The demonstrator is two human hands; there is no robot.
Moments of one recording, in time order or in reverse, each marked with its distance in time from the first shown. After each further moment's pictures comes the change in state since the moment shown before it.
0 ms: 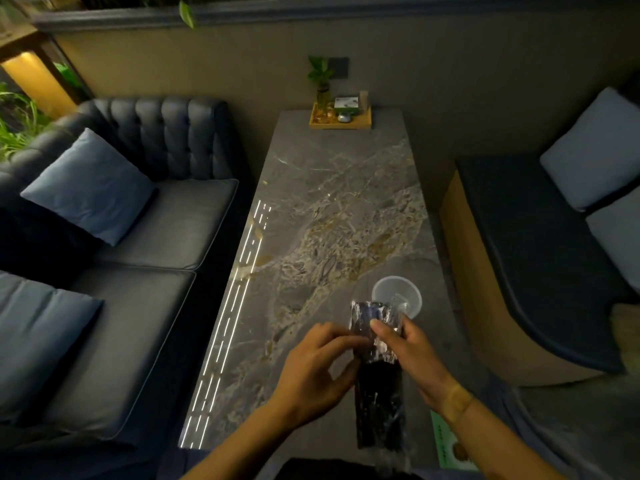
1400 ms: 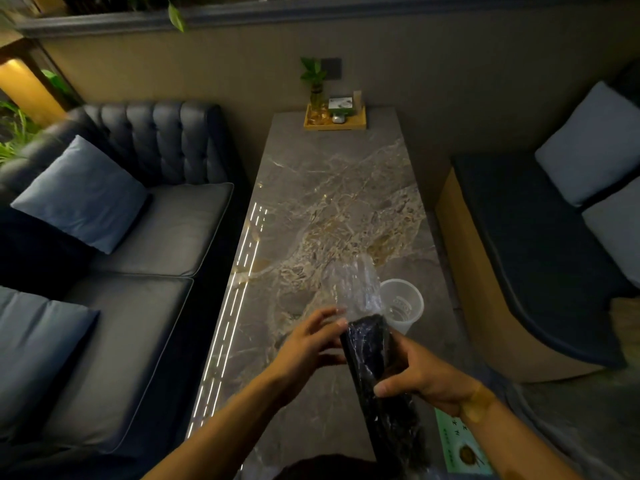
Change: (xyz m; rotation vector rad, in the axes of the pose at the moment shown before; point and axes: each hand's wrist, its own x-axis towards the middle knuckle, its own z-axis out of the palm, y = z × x) left_hand 0.036 -0.019 -0.020 -1.069 -0.176 -0.824; right_hand -0.009 -0.024 -0.014 -0.054 -0.545 0.176
